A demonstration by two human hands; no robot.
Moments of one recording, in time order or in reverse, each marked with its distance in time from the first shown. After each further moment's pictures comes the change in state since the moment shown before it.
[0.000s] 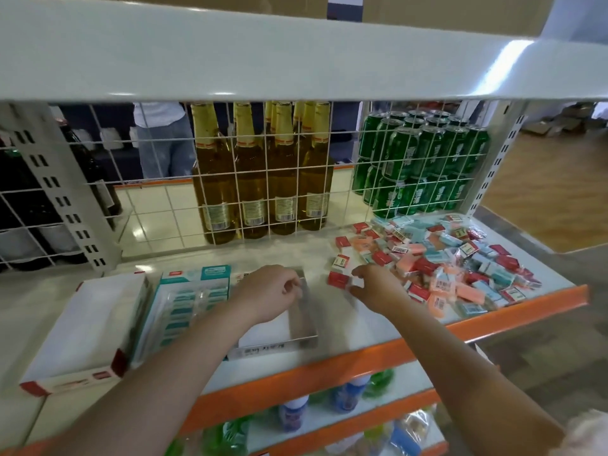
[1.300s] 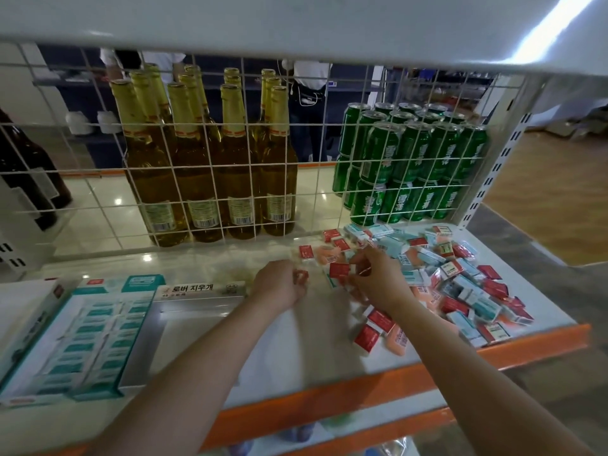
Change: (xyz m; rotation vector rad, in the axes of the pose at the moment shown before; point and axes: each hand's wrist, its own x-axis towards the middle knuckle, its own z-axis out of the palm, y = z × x) left_hand 0.118 0.067 0.069 -0.137 0.138 -0.344; right_hand 0.048 0.081 -0.040 0.422 0.144 -0.045
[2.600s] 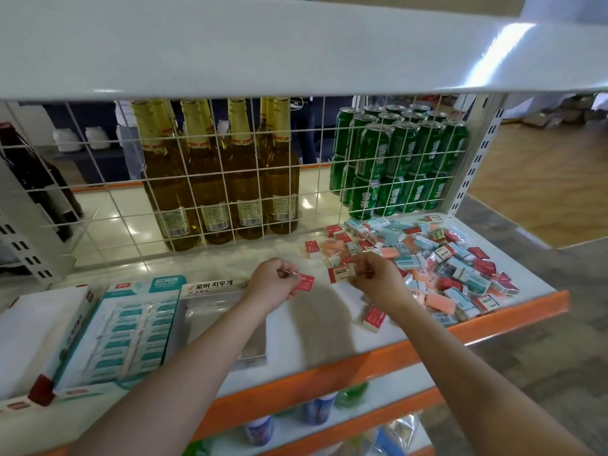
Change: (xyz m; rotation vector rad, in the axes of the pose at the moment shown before) left_hand -0.043 -0.021 -0.033 -0.668 -0.057 -0.056; right_hand -0.042 -0.010 0.014 0.238 0.036 0.021
